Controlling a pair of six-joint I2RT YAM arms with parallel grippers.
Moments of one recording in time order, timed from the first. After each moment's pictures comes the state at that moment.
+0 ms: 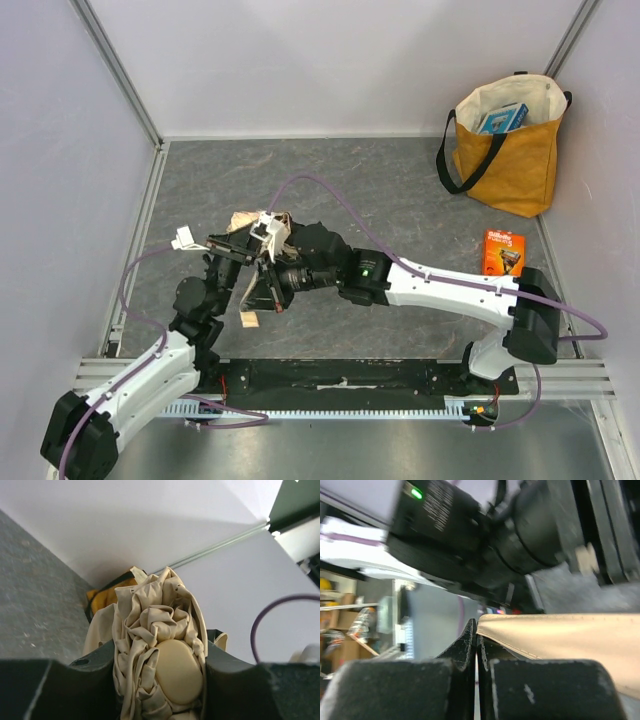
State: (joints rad) left arm -0.54 0.65 0.18 0.83 -0.21 -1.13; right arm 1.20 1.57 1.32 0.01 -0.42 0.66
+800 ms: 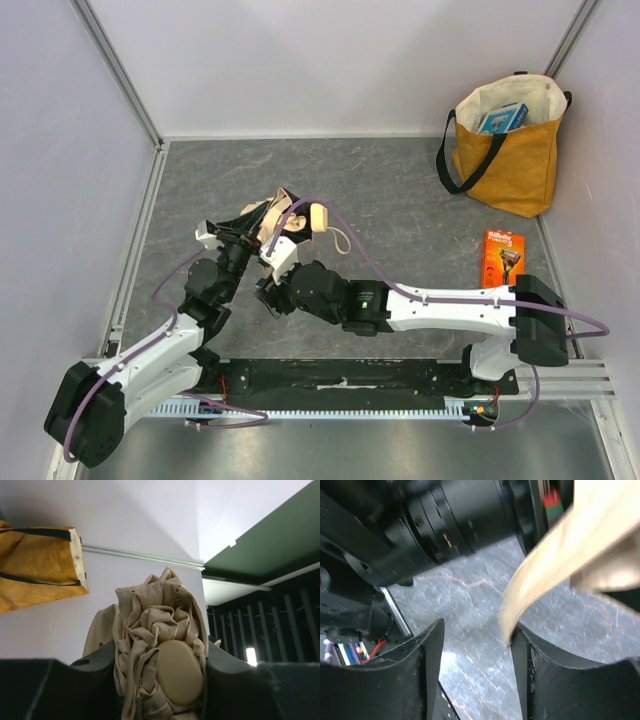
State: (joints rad) left arm -0.53 0.84 0.28 0.80 -0.18 -1.90; right arm 1.35 1.55 1.17 0.08 0.34 0.16
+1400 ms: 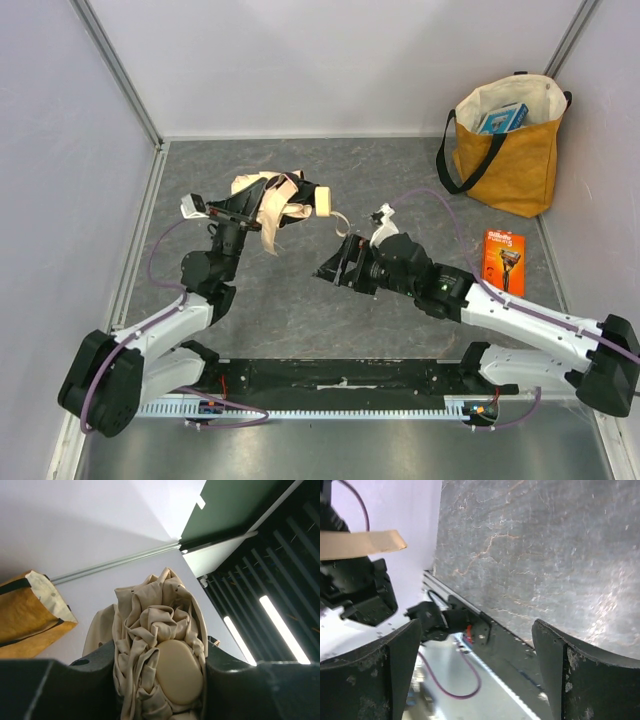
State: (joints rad) left arm -0.47 1.05 0.38 1.25 -0.12 -1.58; right arm 1.02 1.09 0.83 -0.17 0.03 0.98
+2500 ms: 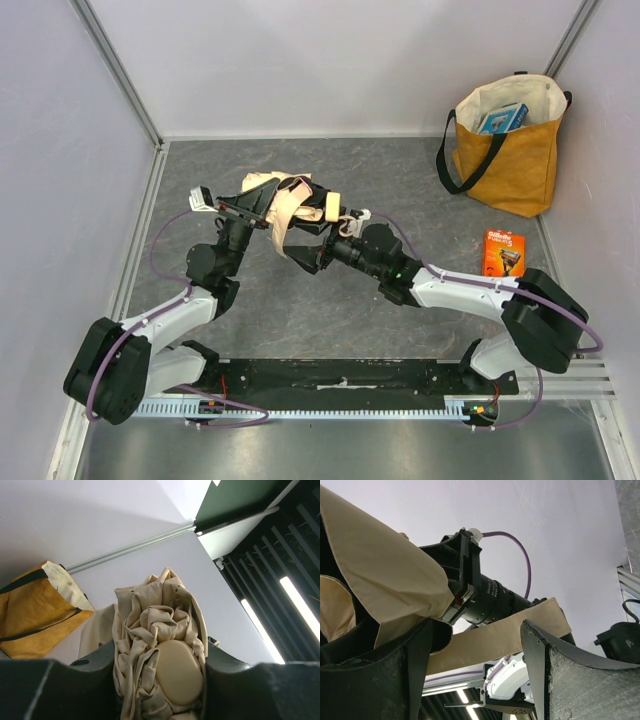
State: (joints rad) left arm -0.47 1.14 0.42 1.27 -0.02 -1.49; right arm 0.92 1.46 0.79 0.67 -0.11 1.98
